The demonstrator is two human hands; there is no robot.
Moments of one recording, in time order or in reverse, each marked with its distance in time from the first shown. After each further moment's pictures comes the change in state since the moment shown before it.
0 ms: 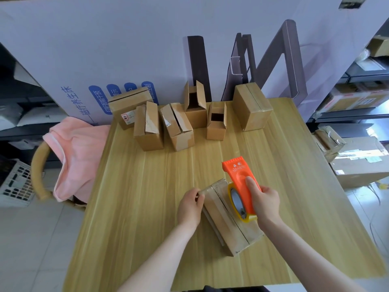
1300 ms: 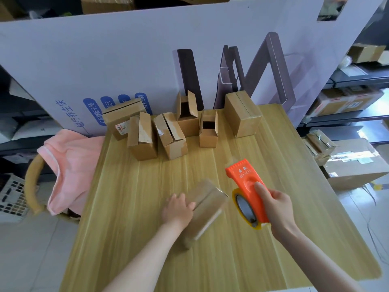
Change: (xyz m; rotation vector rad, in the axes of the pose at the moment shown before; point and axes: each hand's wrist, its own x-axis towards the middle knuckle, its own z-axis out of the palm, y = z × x) left_hand 0.011 0.018 -0.033 0.535 -0.206 -0.102; right_hand -0.005 -0.015 -0.050 0.069 -0.060 -0.082
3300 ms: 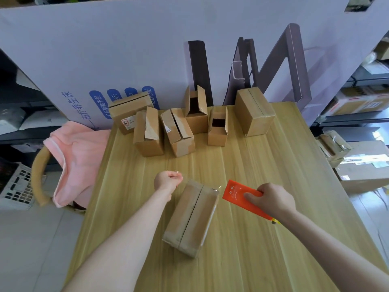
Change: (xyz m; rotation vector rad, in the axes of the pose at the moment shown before) left_hand 0.082 -0.023 -0.051 -0.922 0.130 -0.290; right_hand 0.054 -0.012 0.026 -1.093 -0.218 -0.139
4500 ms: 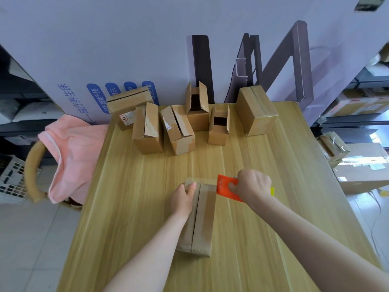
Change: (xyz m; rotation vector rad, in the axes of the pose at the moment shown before) left_hand -0.040 -0.038 0.043 0.398 -0.033 0.189; right_hand 0.030 -0.066 0.009 -0.397 0.141 -0.164
